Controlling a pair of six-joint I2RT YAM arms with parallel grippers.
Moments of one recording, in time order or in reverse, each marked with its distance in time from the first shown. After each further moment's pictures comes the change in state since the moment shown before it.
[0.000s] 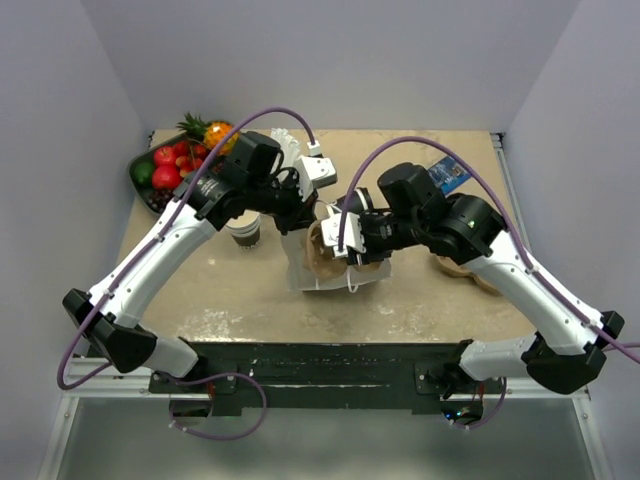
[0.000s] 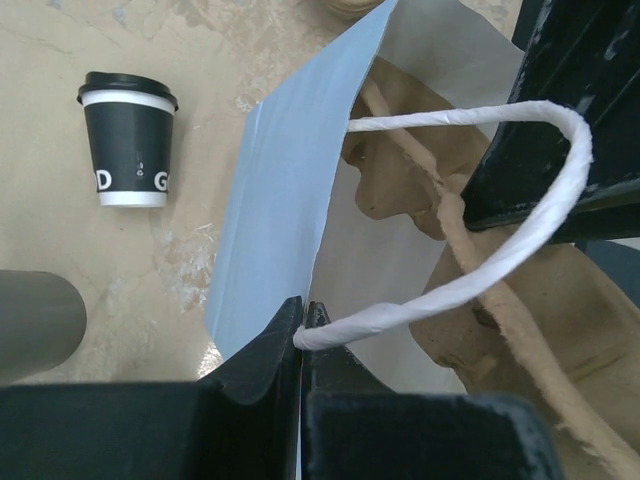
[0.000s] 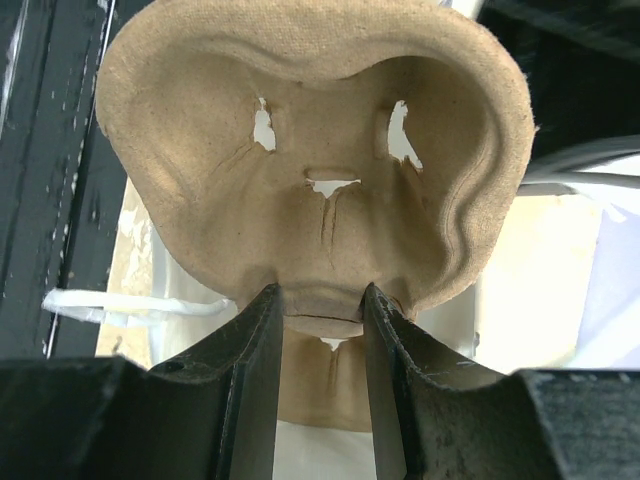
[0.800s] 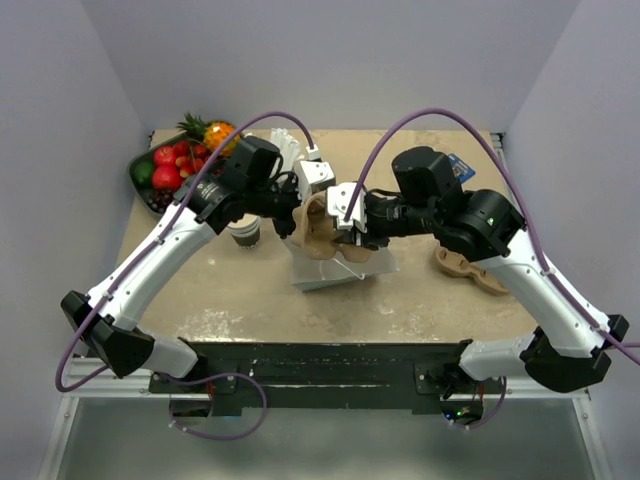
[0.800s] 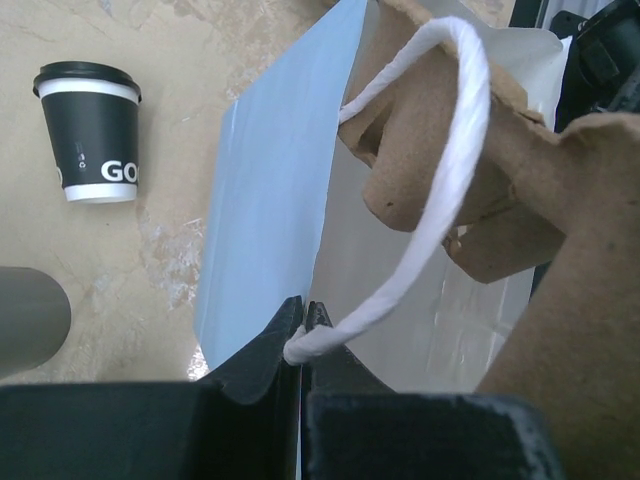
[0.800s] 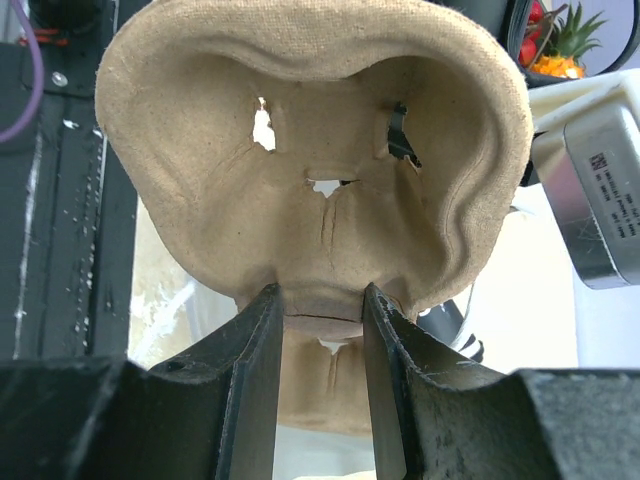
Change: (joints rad) left arm 0.000 -0.024 -0.059 0.023 0.014 -0.009; right arm 0.000 0.015 0.153 0.063 -0.005 0.212
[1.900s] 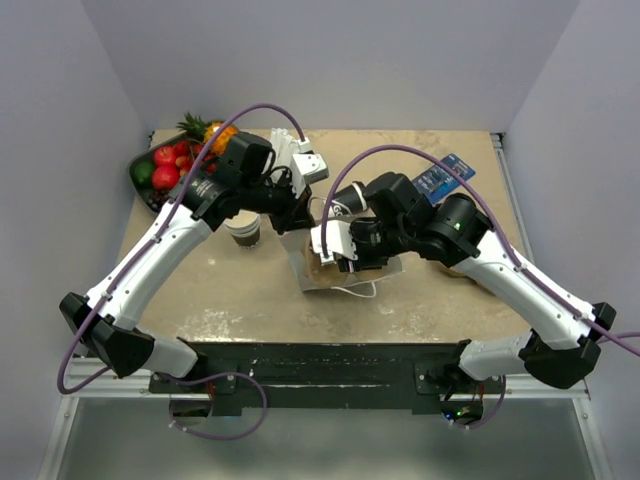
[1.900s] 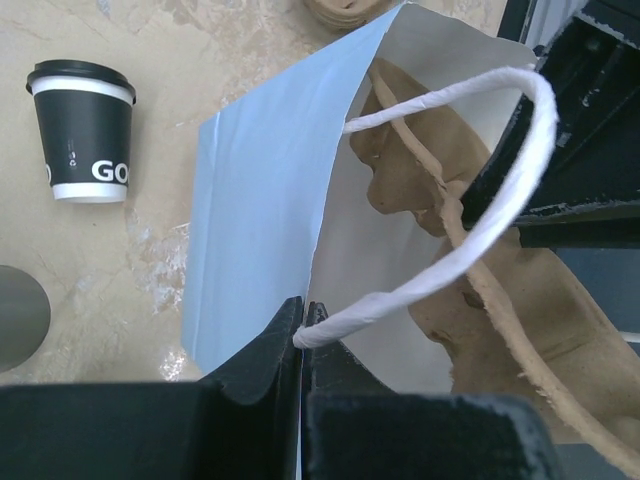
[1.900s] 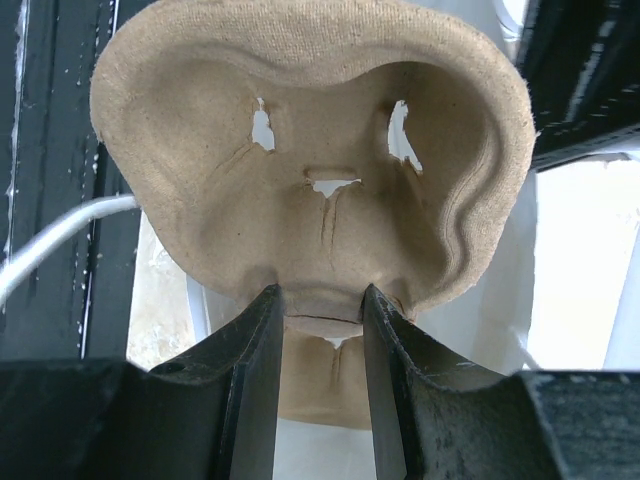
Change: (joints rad) left arm 0.045 -0.004 -0.006 0.019 0.056 -0.047; right arm 0.054 0.016 -0.140 -0.111 0.110 -0.126
